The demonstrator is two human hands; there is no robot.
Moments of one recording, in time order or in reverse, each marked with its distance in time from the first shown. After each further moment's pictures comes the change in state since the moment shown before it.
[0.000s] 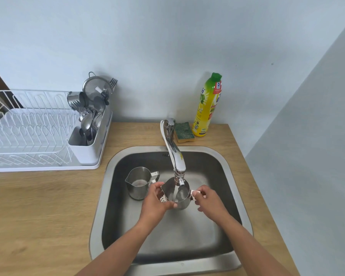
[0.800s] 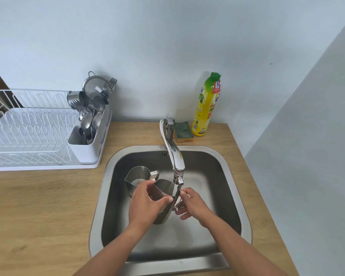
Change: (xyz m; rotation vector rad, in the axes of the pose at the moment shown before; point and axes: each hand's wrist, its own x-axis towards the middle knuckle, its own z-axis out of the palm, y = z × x) left_hand -0.011 0.003 -0.020 0.423 0.255 0.180; right_hand 0.002 -0.013 0.040 0.180 -0.218 0.179
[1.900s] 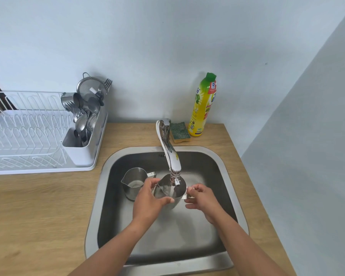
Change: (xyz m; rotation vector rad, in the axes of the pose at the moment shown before) left_hand 0.007 0.013 0.012 -0.095 -0.111 -0.007; right_hand 0.002 0.001 -0.035 0.289 0.145 -0.036
